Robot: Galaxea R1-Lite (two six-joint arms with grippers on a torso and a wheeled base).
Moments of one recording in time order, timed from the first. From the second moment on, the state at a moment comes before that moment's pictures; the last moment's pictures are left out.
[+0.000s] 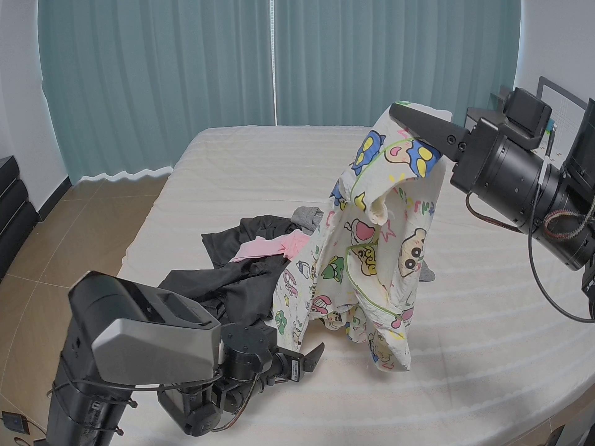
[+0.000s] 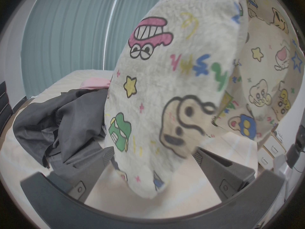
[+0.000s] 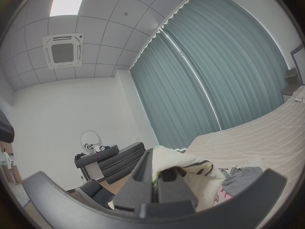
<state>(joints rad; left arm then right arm) -0.70 2.49 -0.59 -1.53 0.17 -0.24 0.71 1.51 -0.84 -0.92 0.11 0.34</state>
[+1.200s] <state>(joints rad) -0.57 1.89 -0.55 -1.52 0.36 -0.18 0.28 1.40 -0.66 -0.92 0.10 0.33</state>
